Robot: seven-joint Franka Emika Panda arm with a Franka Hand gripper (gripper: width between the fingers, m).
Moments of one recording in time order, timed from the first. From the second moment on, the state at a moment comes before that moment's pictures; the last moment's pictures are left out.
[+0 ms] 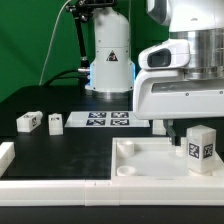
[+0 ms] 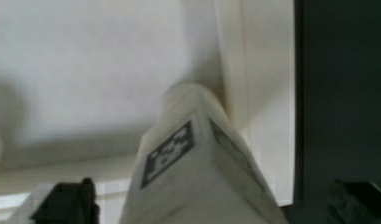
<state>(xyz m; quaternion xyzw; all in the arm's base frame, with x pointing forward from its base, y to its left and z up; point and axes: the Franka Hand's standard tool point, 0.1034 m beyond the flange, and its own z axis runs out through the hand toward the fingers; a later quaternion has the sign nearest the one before) 0.636 0.122 0.074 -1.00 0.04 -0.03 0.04</state>
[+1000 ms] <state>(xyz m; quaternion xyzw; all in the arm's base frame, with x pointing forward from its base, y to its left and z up) 0.636 0.120 0.072 -0.99 -0.11 -0.03 0.03</state>
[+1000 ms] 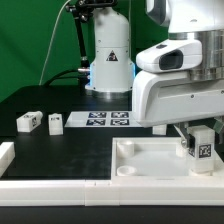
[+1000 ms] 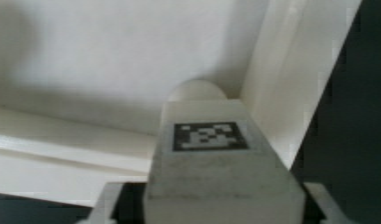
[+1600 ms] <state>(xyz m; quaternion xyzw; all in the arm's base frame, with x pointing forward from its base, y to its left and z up) 0.637 0.116 0.070 -0.97 0.24 -0.03 0.05</state>
